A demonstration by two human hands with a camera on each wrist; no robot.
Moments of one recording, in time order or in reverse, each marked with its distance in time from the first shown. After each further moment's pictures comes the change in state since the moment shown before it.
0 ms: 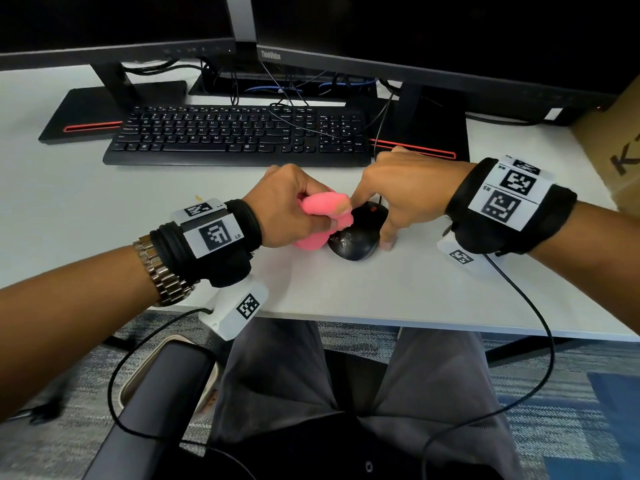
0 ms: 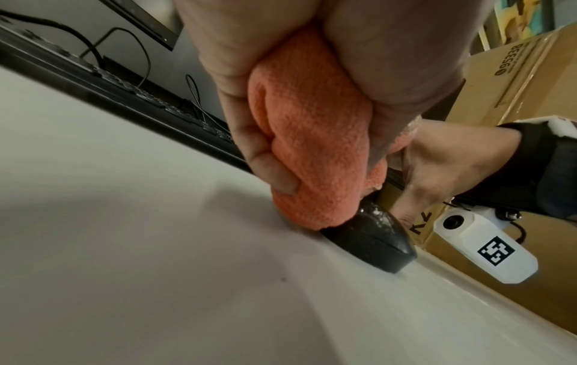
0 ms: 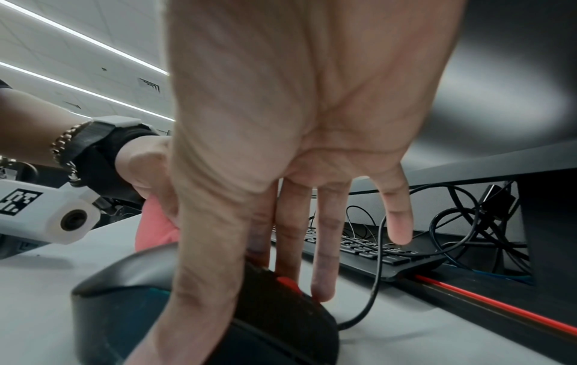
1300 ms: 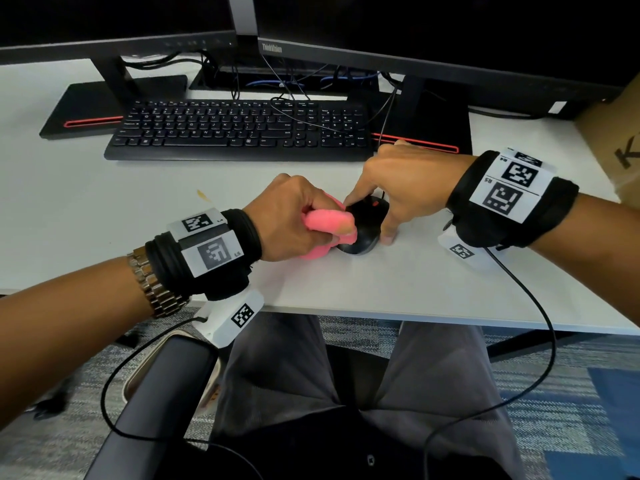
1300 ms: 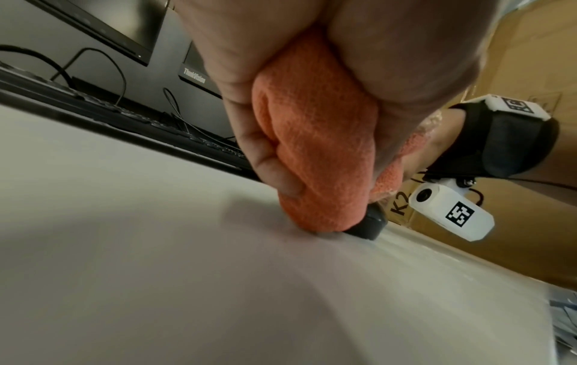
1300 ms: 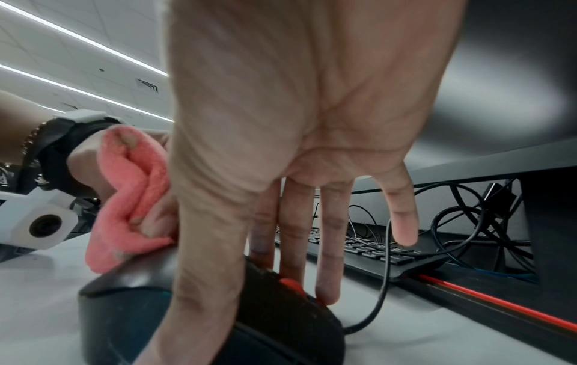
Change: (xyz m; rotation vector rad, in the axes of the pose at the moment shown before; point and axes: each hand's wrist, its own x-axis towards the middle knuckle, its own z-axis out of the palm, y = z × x) left_hand -0.019 0.005 0.006 0.064 -0.057 0.123; right_hand 0.005 0.001 0.005 0.047 0.016 -0.003
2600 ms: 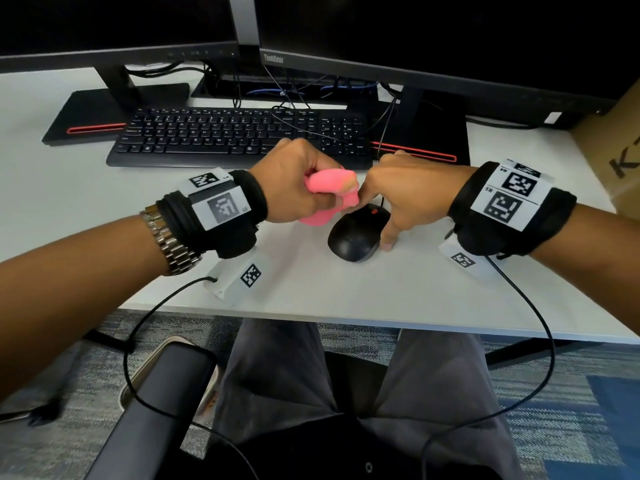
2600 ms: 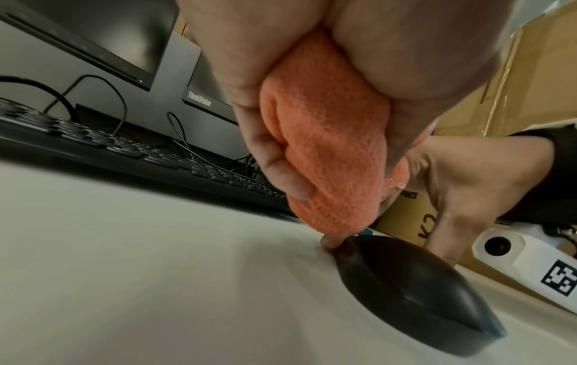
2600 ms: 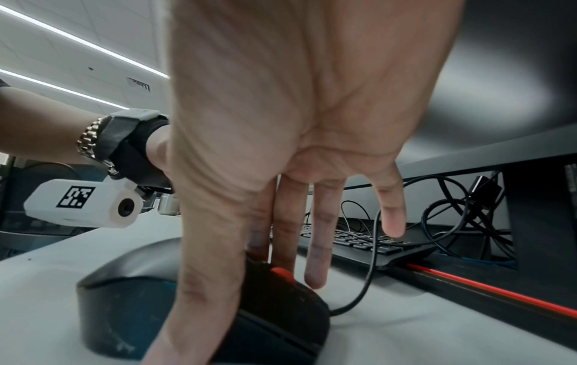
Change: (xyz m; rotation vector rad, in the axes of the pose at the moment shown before) left_hand 0.039 -0.001 -0.029 0.134 0.066 0.040; right_hand -0.003 0.006 0.000 0.006 -0.014 0.032
